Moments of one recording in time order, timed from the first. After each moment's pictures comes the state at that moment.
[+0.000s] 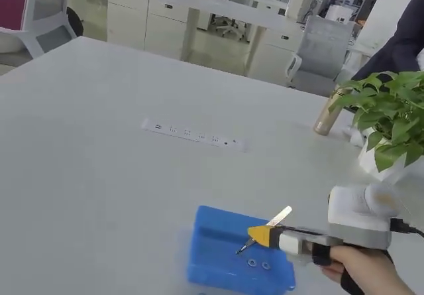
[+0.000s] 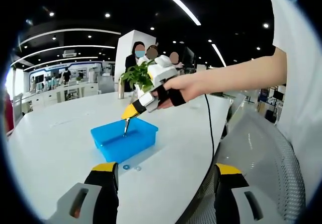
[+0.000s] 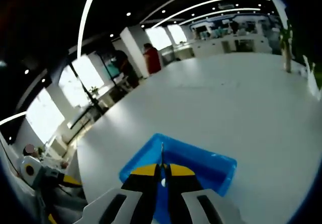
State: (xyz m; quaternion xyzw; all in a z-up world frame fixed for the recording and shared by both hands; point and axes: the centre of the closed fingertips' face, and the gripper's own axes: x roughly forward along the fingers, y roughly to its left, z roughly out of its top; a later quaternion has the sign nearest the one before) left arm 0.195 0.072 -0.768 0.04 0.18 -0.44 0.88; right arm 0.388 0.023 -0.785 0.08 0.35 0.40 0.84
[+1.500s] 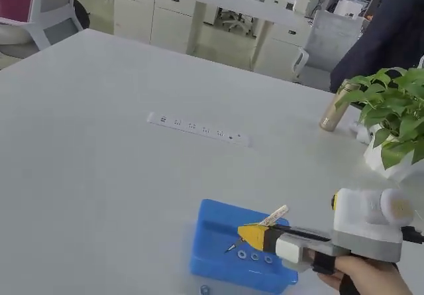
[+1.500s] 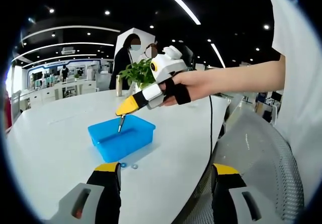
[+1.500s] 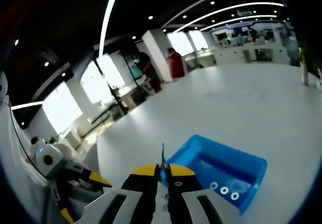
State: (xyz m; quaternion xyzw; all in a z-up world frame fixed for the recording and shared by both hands) left arm 0.192 0.071 -0.773 0.03 0.19 -0.45 0.87; right arm 0.323 0.063 -0.756 0.06 0.31 0.50 0.81
